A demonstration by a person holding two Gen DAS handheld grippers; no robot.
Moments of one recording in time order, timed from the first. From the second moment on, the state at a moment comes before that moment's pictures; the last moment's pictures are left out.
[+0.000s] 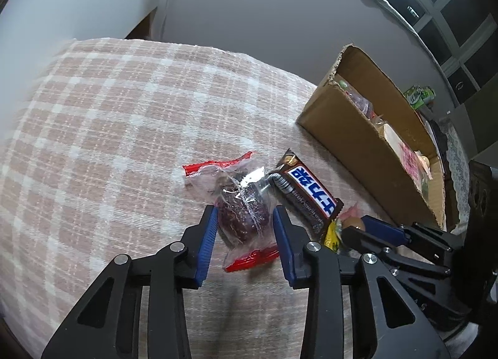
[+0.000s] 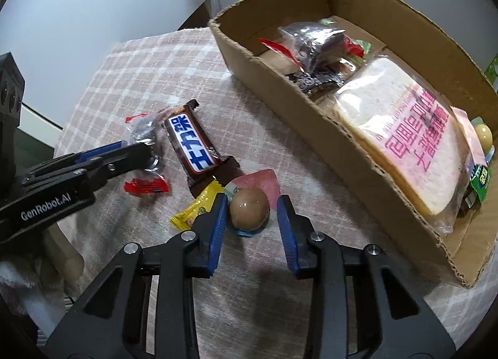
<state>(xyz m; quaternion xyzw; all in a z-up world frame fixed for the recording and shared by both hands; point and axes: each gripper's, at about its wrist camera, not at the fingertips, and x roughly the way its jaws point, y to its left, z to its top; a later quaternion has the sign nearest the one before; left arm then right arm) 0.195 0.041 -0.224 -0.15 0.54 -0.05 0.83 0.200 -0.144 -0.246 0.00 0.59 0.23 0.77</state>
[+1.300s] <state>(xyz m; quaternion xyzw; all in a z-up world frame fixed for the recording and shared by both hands) 0.190 0.019 -0.162 -0.13 0.49 -0.09 0.86 0.178 -0.180 -0.190 -0.01 0.55 0.24 0.80</state>
